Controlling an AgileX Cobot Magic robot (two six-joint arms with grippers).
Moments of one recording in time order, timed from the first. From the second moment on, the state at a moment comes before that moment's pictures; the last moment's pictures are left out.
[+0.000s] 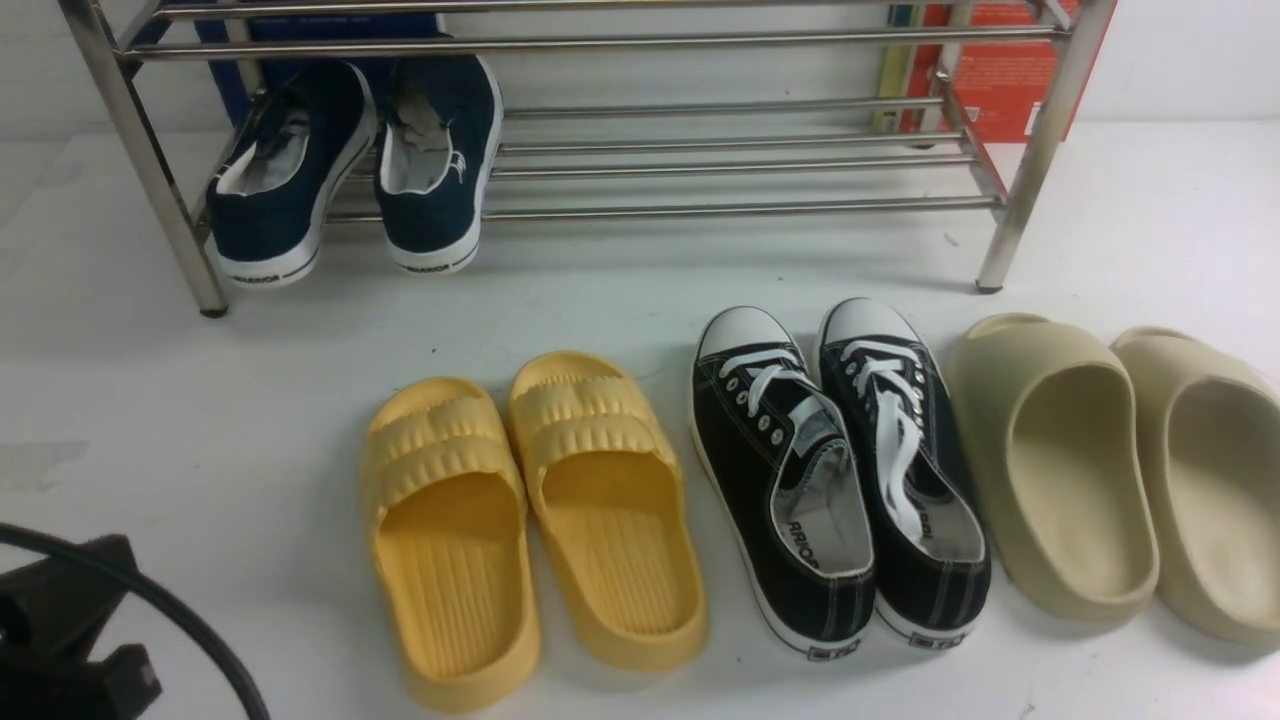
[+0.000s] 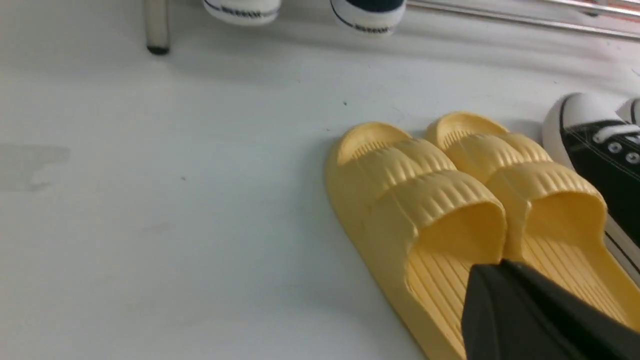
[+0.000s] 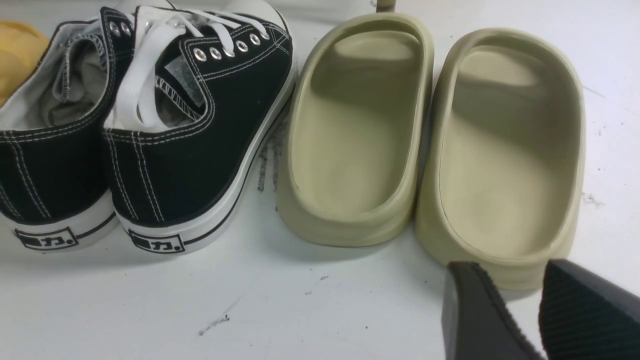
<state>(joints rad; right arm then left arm) 0.06 -0.01 0.02 0.14 0.39 -0.11 -0.17 0.38 -0.32 0.02 0.37 -0.26</state>
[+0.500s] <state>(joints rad) 0.06 -0.01 0.02 0.14 0.39 -0.11 0.02 -0.01 0.03 -0.06 0.34 -0.31</state>
